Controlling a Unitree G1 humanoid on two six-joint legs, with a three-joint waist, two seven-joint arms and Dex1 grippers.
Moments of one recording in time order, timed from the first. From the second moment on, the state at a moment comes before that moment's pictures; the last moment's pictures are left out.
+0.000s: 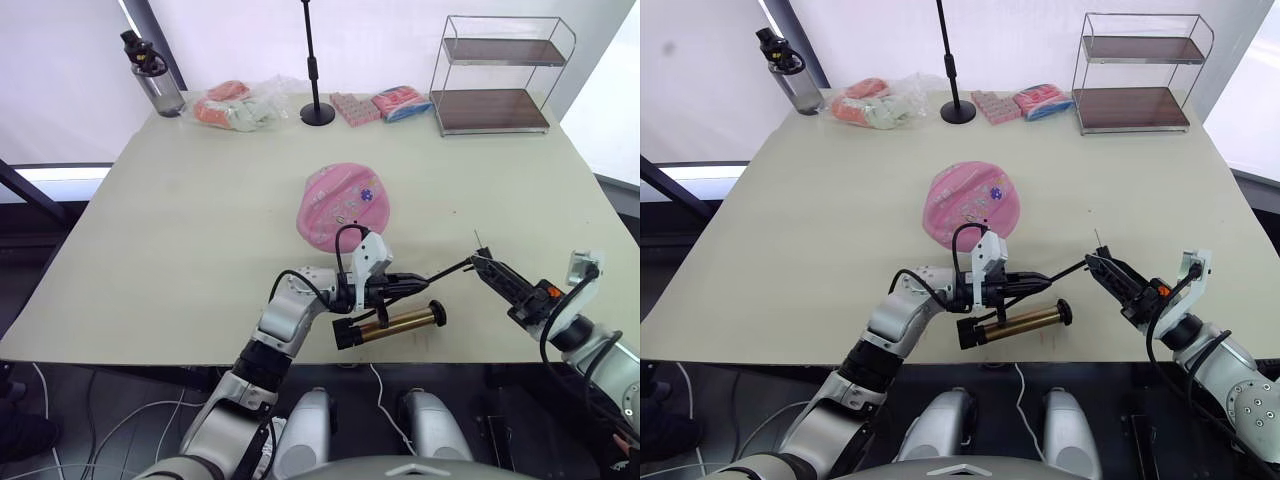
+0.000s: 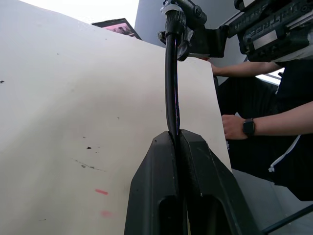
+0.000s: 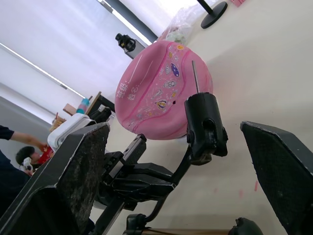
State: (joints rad) left arm -0.45 0.17 -0.32 0.12 -0.25 0.36 -1.01; right arm 0.13 -0.46 -0.37 -0.39 1.29 0.76 0.44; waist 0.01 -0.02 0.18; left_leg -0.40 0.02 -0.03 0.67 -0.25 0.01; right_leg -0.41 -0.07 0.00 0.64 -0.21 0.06
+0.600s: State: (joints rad) left arm -0.45 0.18 -0.33 0.12 -0.25 0.36 -1.02; right arm 0.11 -0.47 -0.37 -0.39 1.28 0.76 0.42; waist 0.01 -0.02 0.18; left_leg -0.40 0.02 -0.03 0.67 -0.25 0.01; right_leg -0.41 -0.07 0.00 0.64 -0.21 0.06
